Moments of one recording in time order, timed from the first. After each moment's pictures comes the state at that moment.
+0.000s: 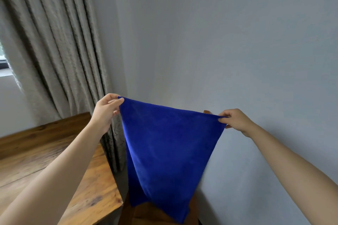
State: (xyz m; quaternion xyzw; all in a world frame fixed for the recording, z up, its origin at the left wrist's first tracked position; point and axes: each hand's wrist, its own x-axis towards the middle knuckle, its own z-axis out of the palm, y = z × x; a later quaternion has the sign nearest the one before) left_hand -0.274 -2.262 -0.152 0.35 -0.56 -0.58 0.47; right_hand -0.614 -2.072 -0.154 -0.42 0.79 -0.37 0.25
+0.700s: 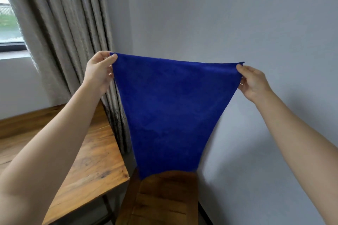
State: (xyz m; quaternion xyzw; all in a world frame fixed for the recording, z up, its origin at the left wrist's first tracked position) left_hand -0.249 -2.251 -0.083 0.29 -0.51 -0.58 0.56; right_hand -0.595 -2.085 -0.079 -0.30 0.56 -0.71 0.30
